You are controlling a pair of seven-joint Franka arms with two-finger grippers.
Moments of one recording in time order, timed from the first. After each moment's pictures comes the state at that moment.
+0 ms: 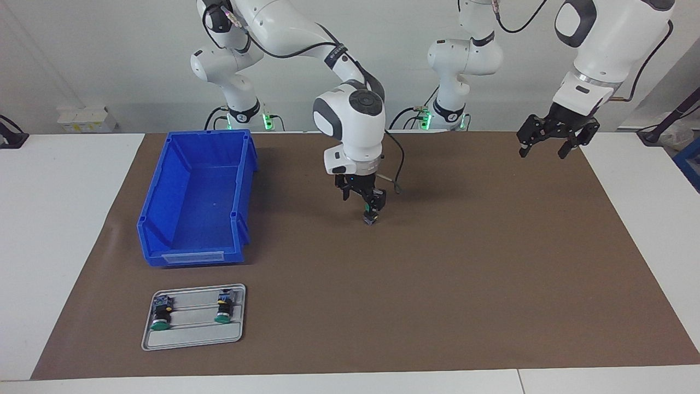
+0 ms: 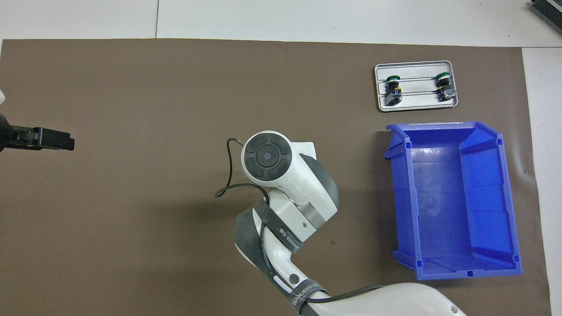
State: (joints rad) left arm -0.24 -0.09 0.20 -1.74 -0.02 1.73 0.05; right arm 0.69 0.45 -0.01 -1.61 -0.06 2.10 1.40
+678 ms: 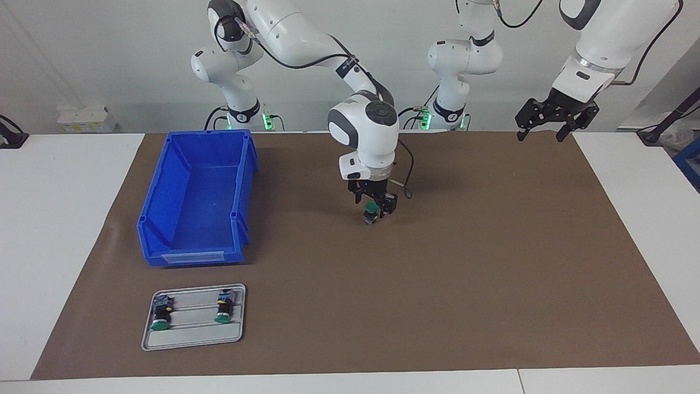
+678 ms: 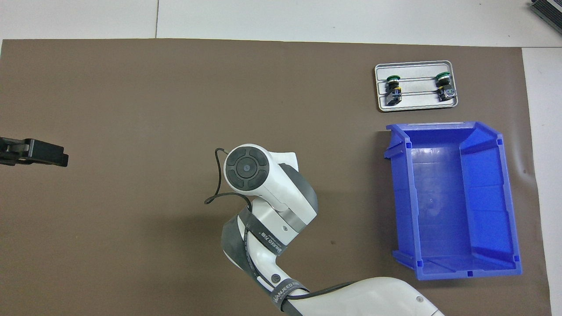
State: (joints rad) left arm -0.17 -0.09 0.12 -1.66 -0.02 1.53 0.04; right arm 0.72 0.50 -0.01 -1.61 -0.06 2.16 1.43
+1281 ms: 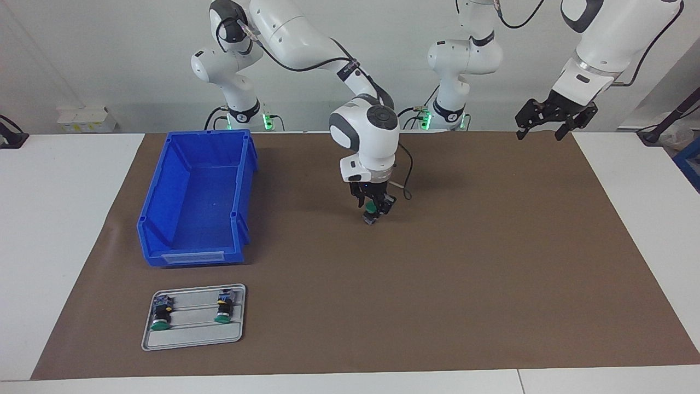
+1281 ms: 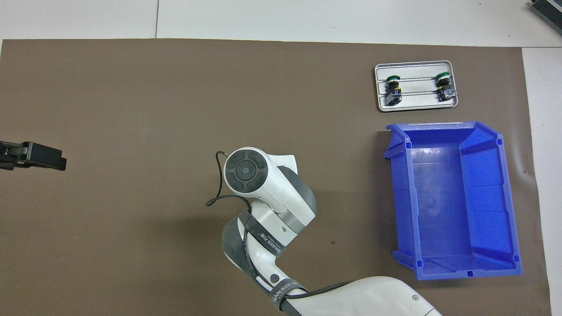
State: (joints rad) left arm -0.16 -0.09 0.12 -1.67 -0.02 1.53 0.04; right arm 0.73 0.51 -0.01 -1.62 -0.06 2.16 1.43
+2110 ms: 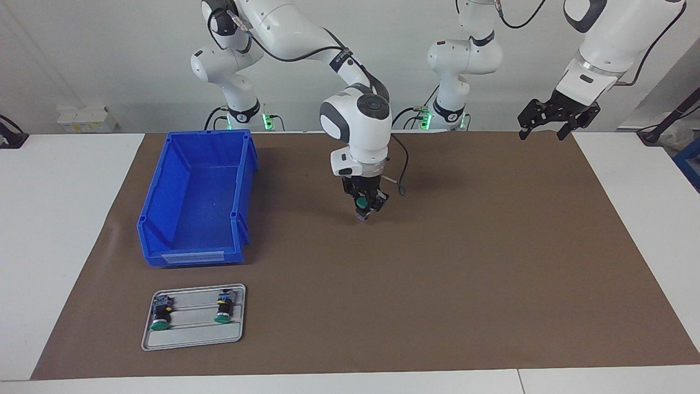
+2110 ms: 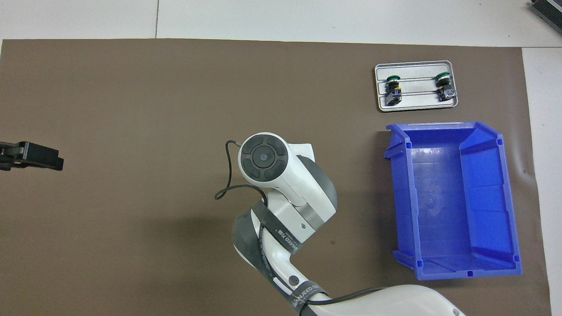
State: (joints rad) left arm -0.15 -0.09 0.12 -1.67 -0.02 1.52 0.04; right arm 0.68 0.41 -0.02 -1.62 -0.06 2.06 1.35
